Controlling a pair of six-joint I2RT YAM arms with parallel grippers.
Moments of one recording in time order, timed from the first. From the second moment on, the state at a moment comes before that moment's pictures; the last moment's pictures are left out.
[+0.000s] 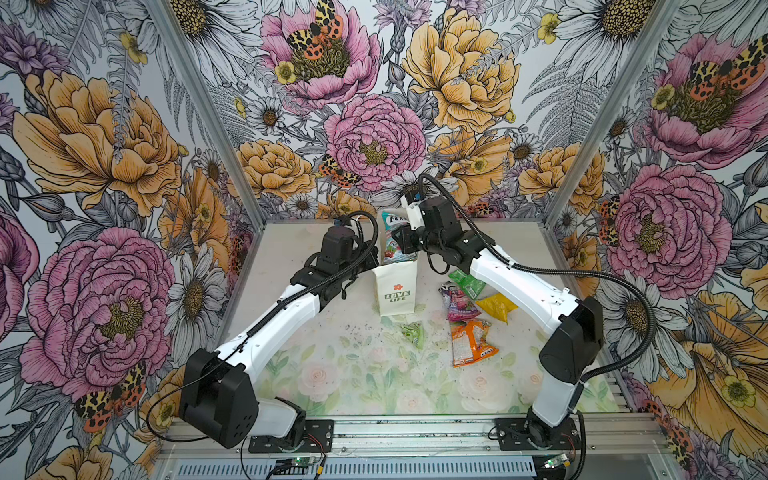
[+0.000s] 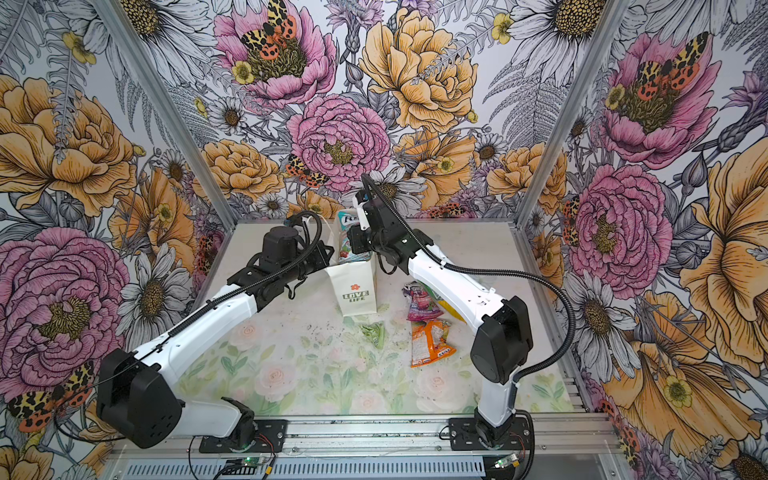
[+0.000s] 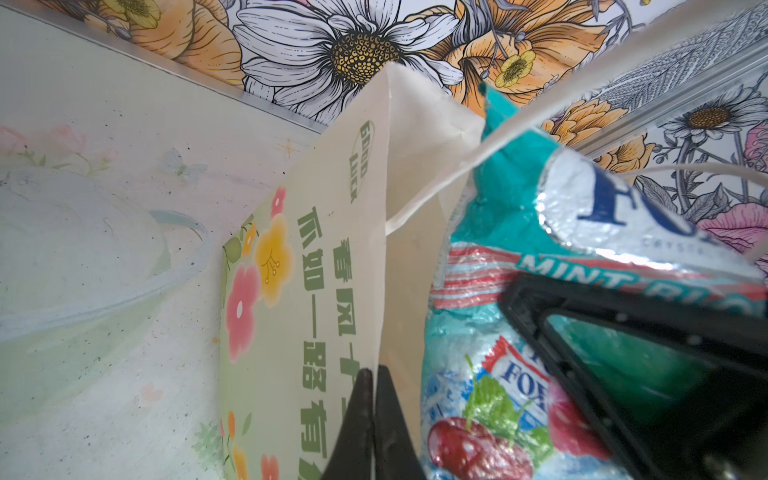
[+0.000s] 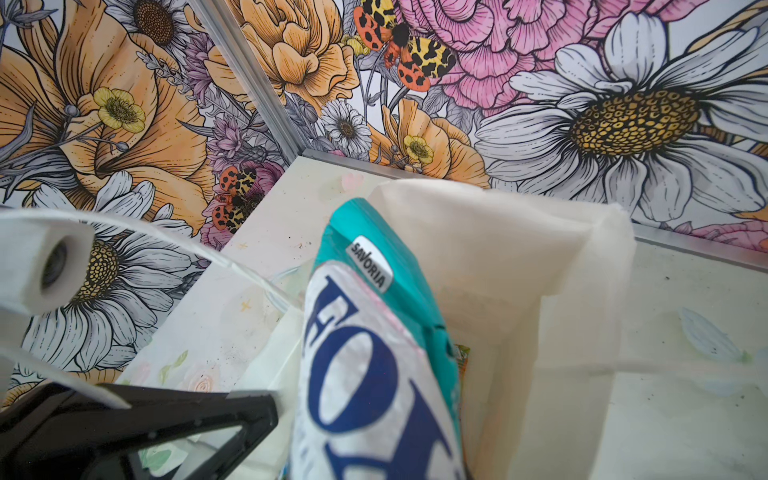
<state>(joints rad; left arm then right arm) -0.46 1.38 1.14 -0.22 0.08 -0.69 0.66 1.81 1.77 -0.49 -0.07 0.28</state>
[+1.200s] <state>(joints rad) -0.46 1.37 1.12 -0.19 0.06 -0.72 0.68 1.79 1.81 -0.65 -0.11 0.34</state>
